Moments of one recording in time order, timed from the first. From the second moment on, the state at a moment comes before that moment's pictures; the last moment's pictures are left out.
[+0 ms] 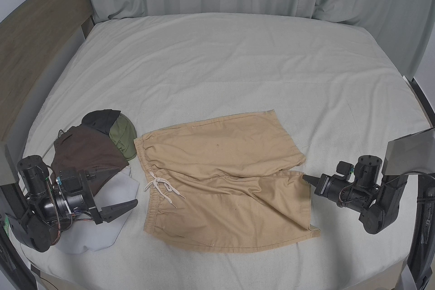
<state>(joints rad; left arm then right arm) 0.07 1.95 -0.16 -1.54 -0.97 0.25 0.18 2.32 -0.44 -1.54 0.37 0.53</state>
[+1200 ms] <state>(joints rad) 0.06 1.95 -0.15 -1.54 -0.97 0.25 0.15 2.38 -0.57 -1.55 0.30 0.48</state>
